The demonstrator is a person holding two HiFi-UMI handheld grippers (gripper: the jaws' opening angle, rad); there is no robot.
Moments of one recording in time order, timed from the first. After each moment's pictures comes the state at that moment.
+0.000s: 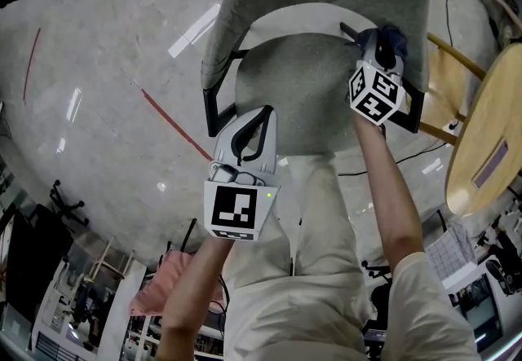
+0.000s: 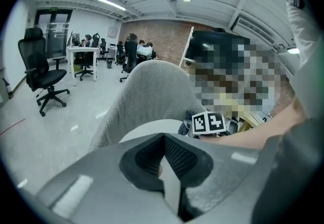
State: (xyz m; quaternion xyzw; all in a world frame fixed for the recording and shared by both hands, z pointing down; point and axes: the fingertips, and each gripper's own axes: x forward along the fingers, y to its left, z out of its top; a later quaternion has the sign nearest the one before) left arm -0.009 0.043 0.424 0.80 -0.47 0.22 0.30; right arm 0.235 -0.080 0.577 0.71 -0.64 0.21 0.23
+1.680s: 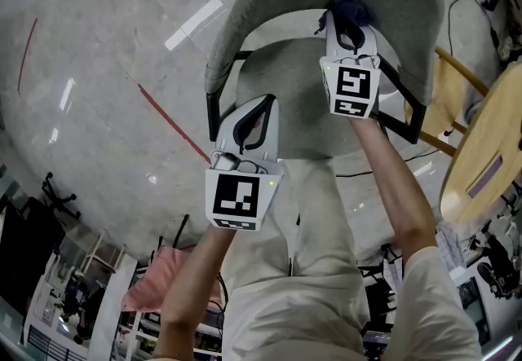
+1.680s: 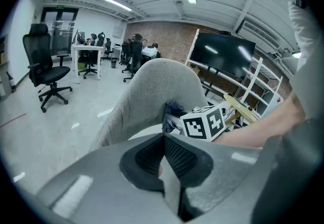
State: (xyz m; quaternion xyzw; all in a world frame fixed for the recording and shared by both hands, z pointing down) left arm -0.018 0.017 0.444 0.79 -0.49 0.21 0.31; right arm 0.091 -0.130 0.547 0.52 -0.81 0.09 0.26
